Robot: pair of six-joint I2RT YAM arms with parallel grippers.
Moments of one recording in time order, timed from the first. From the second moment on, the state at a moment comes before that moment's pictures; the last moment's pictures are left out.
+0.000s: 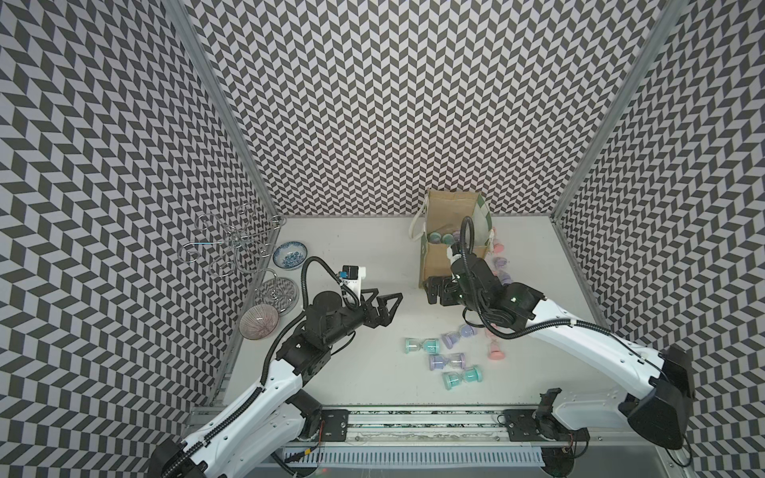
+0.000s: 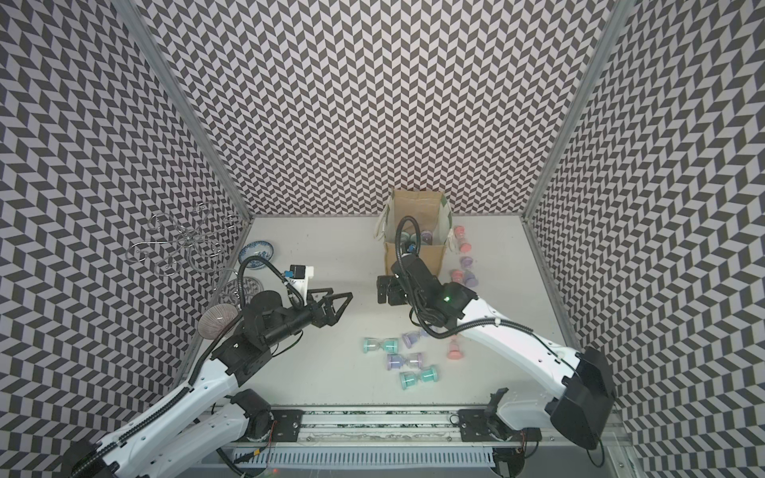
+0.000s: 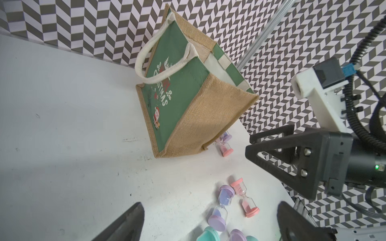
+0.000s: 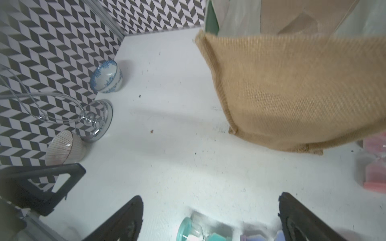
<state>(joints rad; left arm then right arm) -0.58 0.79 0.52 0.05 0.26 -0.57 0.85 1.31 1.12 -0.54 0.24 0.62</state>
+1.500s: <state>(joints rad) -0.69 0.96 0.46 0.14 0.28 -0.55 0.89 1.40 0.66 -0.37 0.27 1.06</state>
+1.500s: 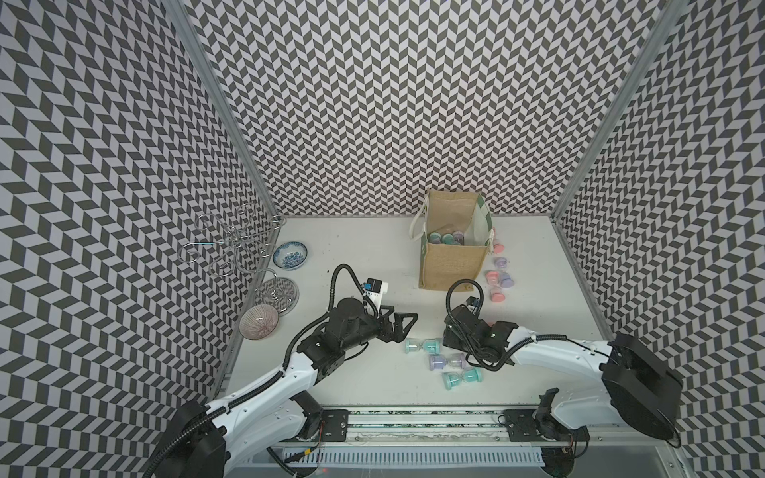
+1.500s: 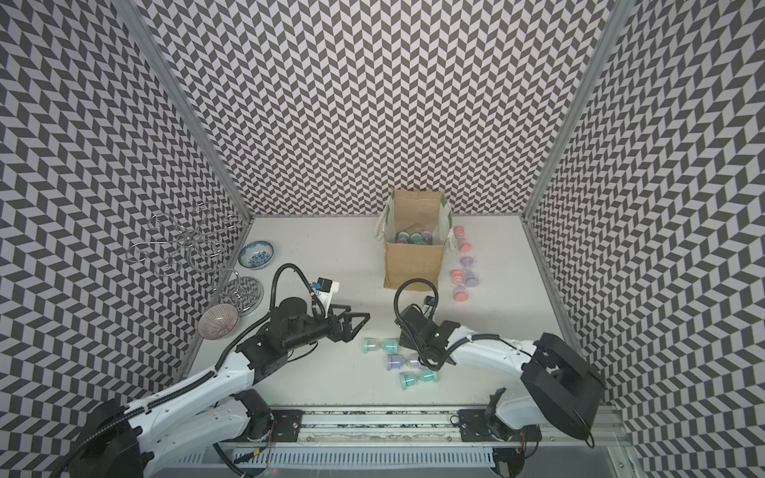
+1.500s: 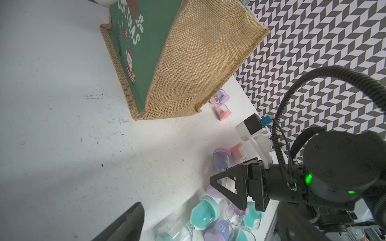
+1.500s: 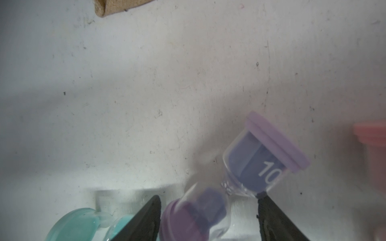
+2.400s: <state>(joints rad) -0.69 0.96 0.46 0.15 0.27 -0.56 0.93 1.47 0.68 -0.41 0.29 1.00</state>
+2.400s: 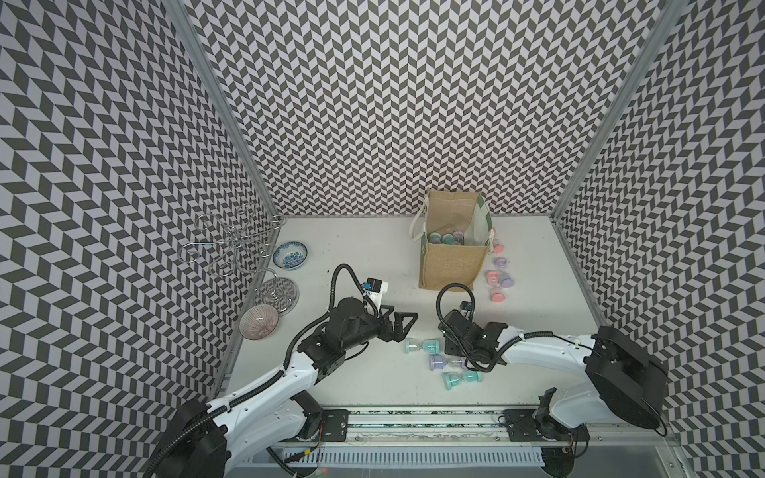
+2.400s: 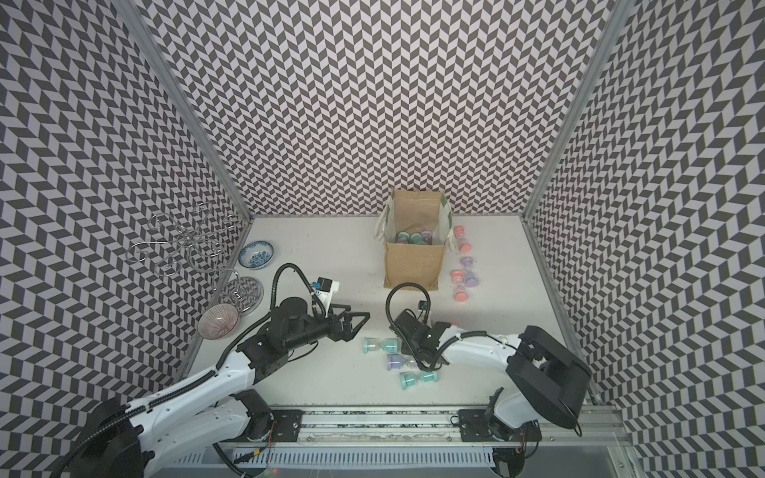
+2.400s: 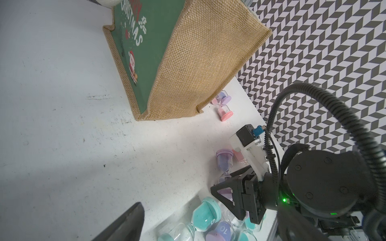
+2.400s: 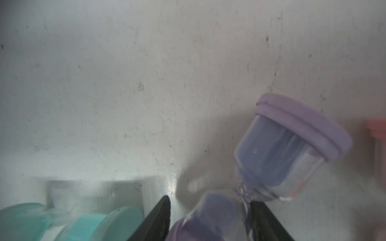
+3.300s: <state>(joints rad) -0.69 0.95 0.46 0.15 0.24 -0.56 0.90 1.37 0.68 -0.33 0.25 0.95</state>
